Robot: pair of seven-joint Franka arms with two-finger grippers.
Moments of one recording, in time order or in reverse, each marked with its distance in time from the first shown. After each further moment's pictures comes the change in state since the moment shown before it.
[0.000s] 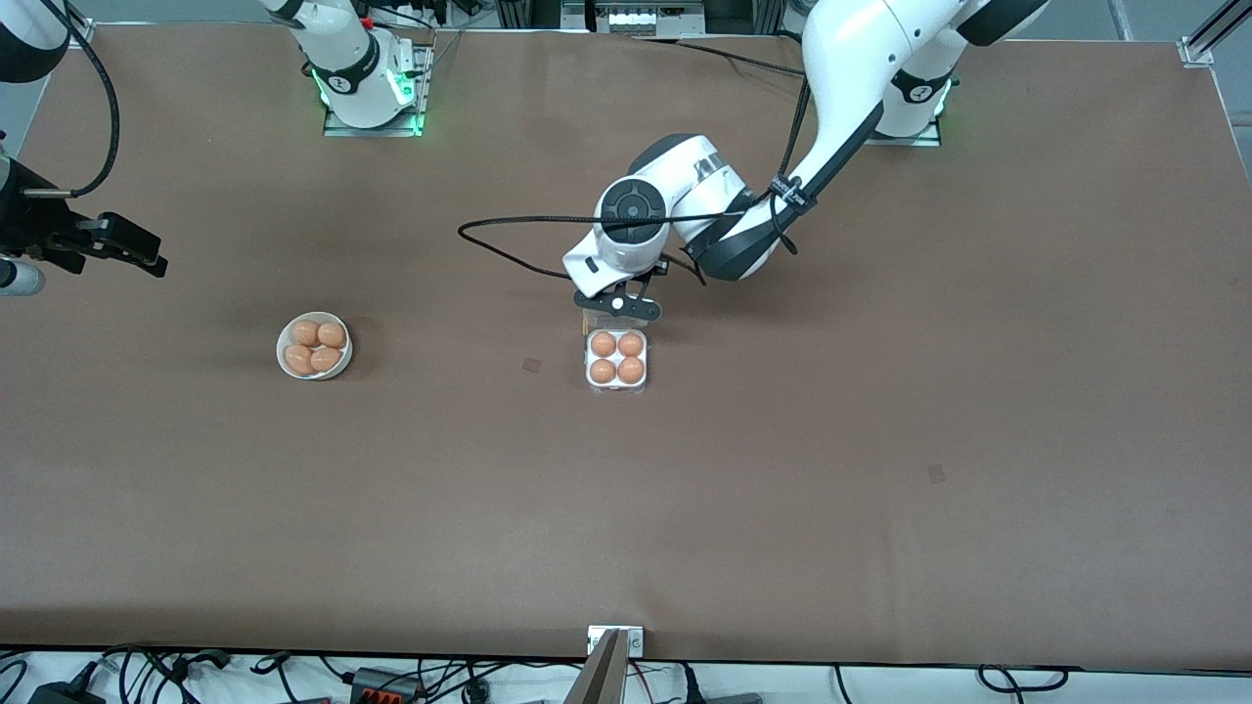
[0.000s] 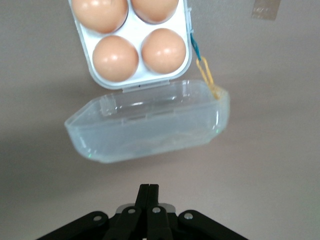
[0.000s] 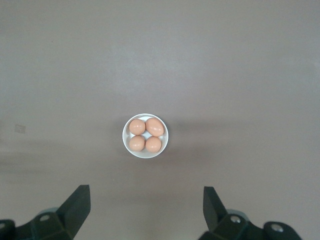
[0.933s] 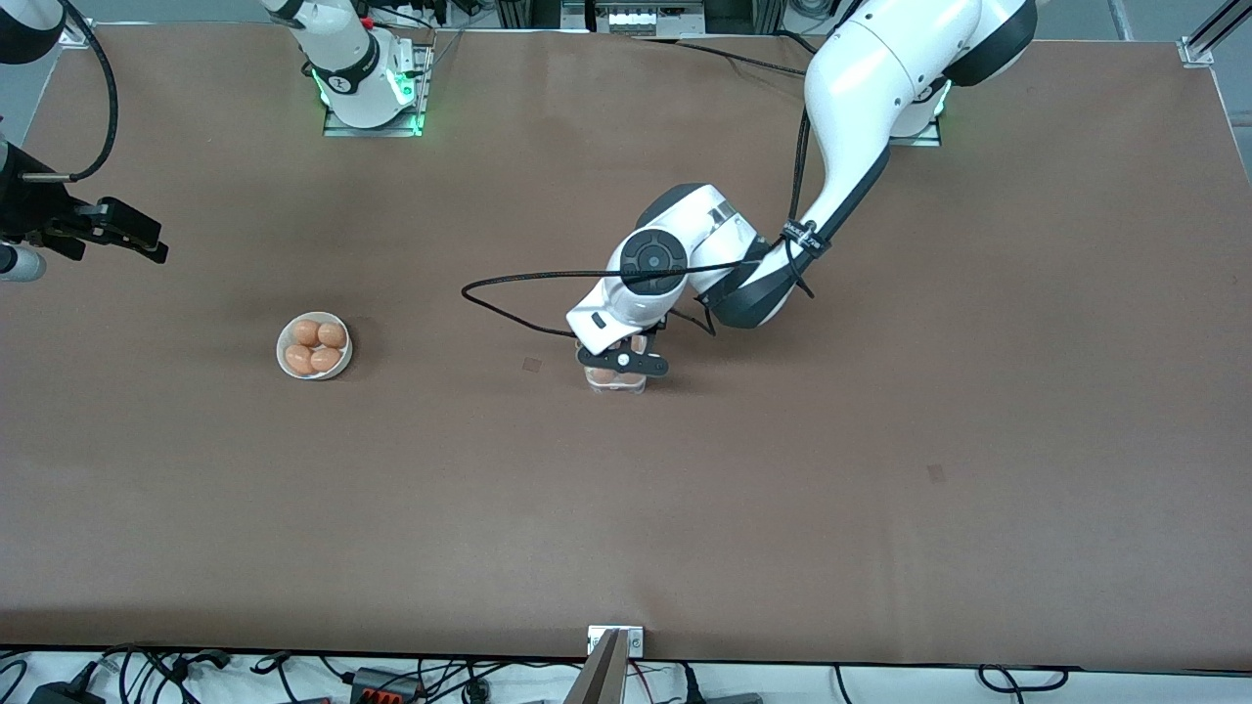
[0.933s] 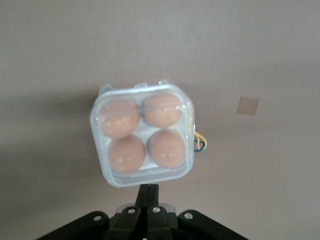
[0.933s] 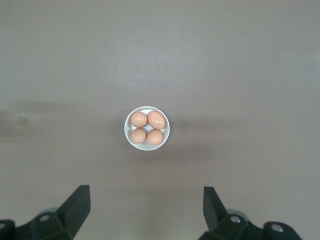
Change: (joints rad) left arm 0.001 0.126 0.045 0.238 0.045 0.016 0.019; right arm 0.006 -0.019 0.000 0.000 0.000 -0.032 -0.001
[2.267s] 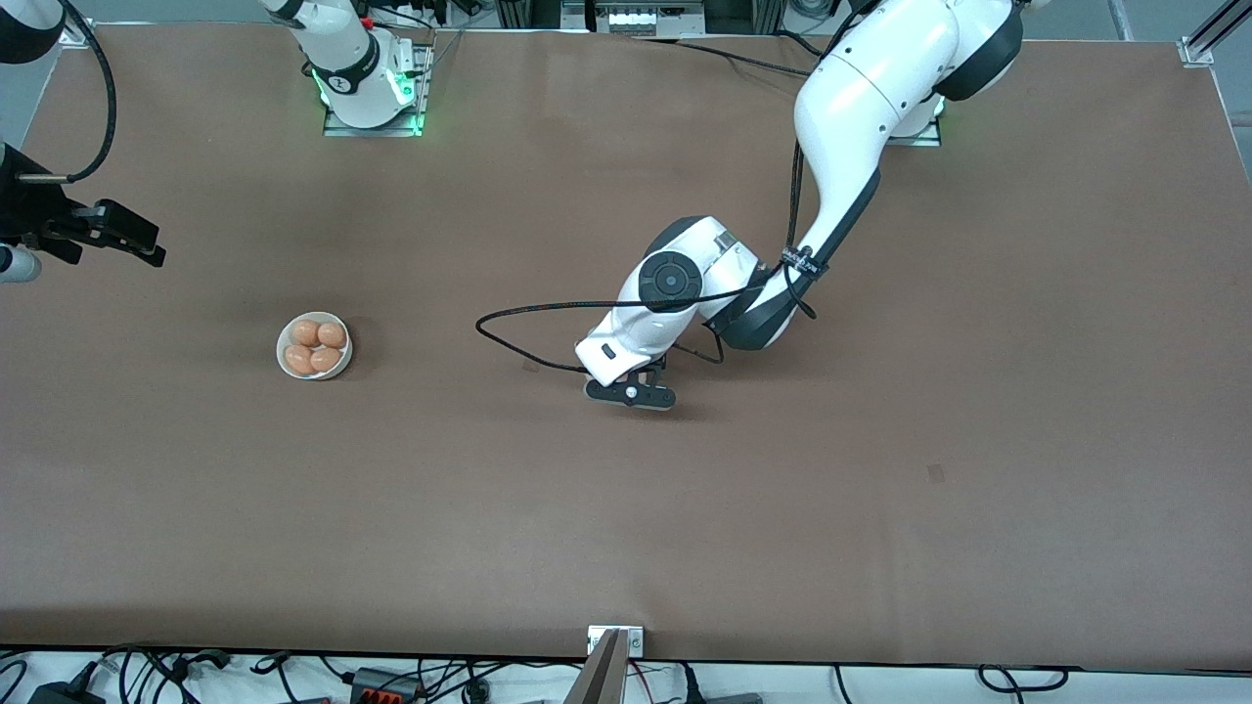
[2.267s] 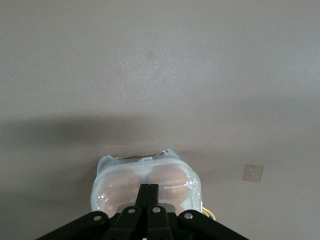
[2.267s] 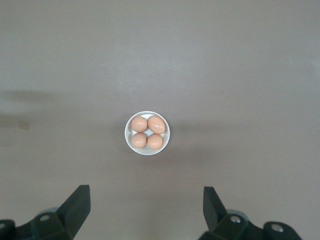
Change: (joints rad) left arm -0.047 0.066 0.109 0.011 0.004 0.227 0.011; right arm 0.004 0.000 -0.001 0.001 0.000 0.017 0.000
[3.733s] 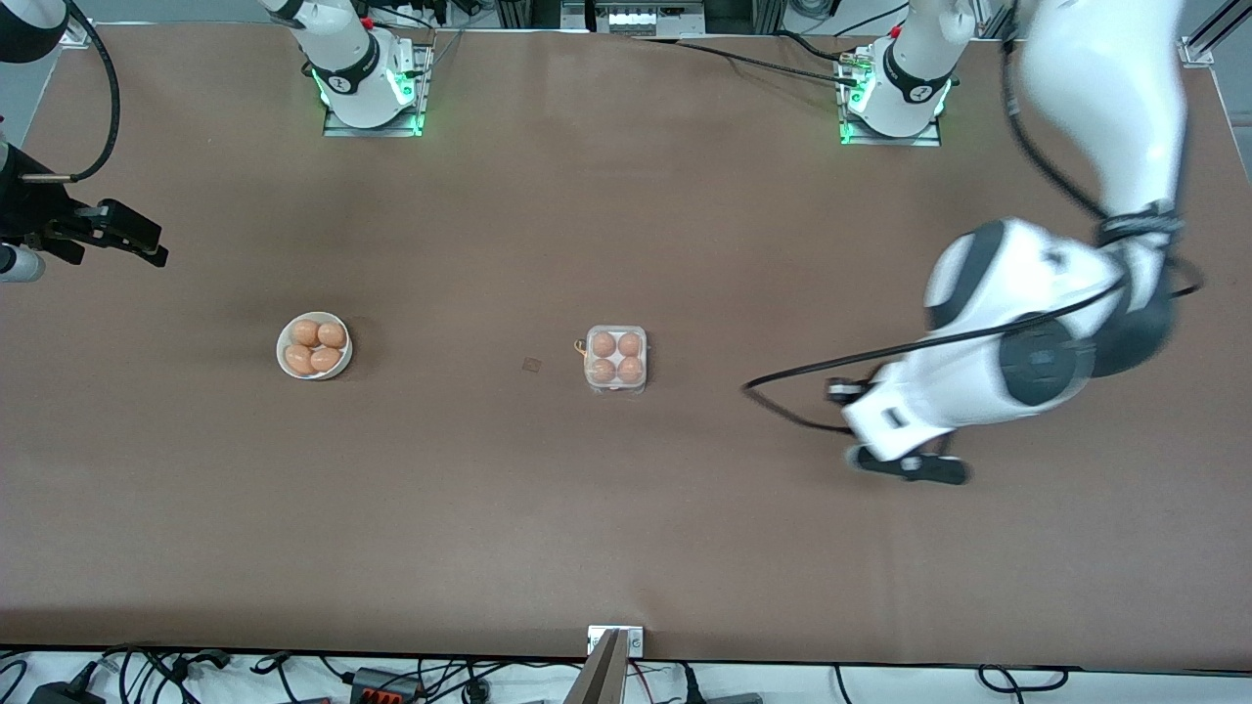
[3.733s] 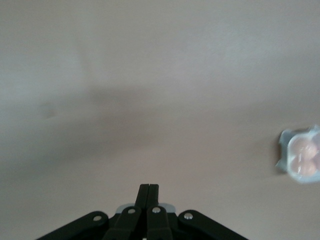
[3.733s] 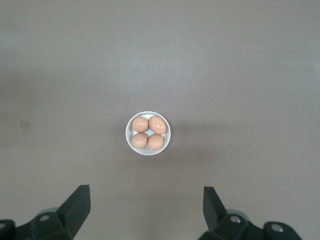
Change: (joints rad) left arm 0.462 -0.290 -0.020 0.103 0.000 -0.637 0.518; right arm 0.001 0.000 0.002 0.001 0.000 0.000 0.000
